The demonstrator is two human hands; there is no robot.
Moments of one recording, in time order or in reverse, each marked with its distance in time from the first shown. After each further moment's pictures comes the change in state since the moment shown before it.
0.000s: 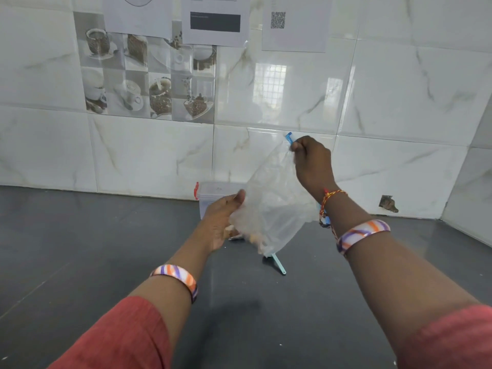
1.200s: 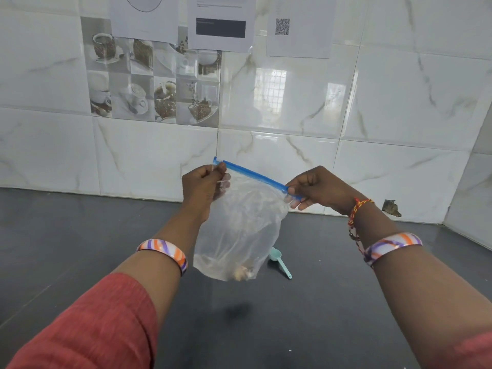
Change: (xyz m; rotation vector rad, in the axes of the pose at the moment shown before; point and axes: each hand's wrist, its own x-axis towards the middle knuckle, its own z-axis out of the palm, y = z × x) left_hand 0.009 0.058 -0.022 -0.147 0.234 0.355; right_hand -0.017 0.005 -0.020 0.230 -0.701 0.211
